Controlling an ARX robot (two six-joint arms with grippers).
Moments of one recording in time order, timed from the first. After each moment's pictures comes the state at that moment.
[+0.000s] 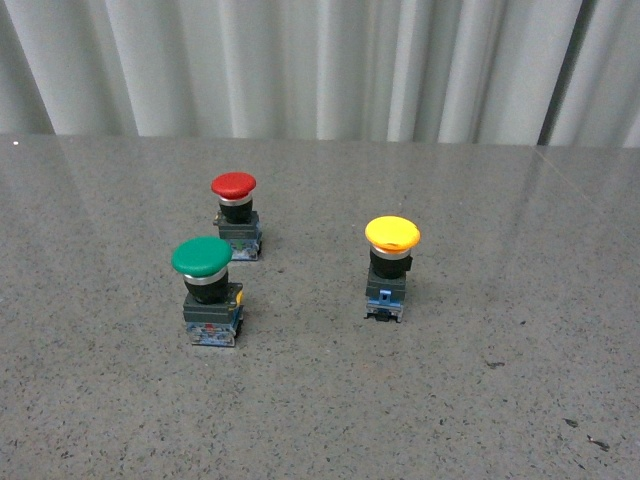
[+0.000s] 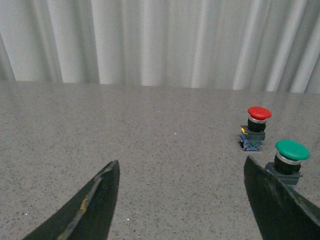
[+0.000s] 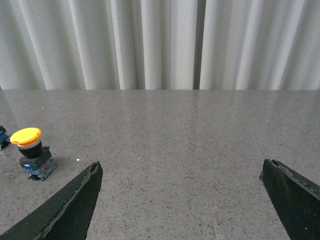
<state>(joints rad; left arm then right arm) 0.00 0.01 0.01 0.00 0.00 -0.01 0.00 0.00 0.01 0.00 0.00 0.01</state>
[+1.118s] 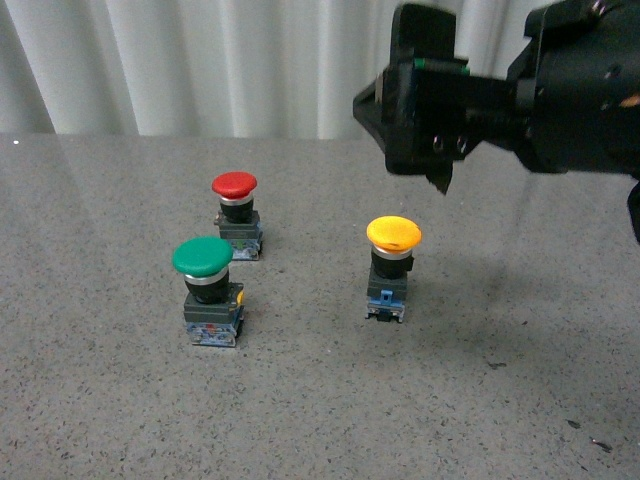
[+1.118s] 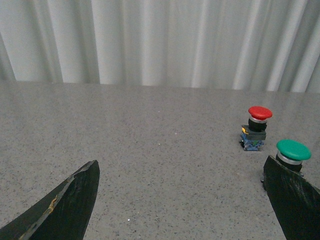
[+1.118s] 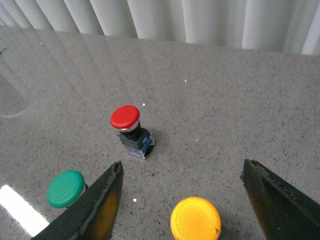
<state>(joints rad) 0.00 0.01 0.01 0.00 0.00 -0.01 0.41 1.53 0.76 0.49 -0.17 0.15</state>
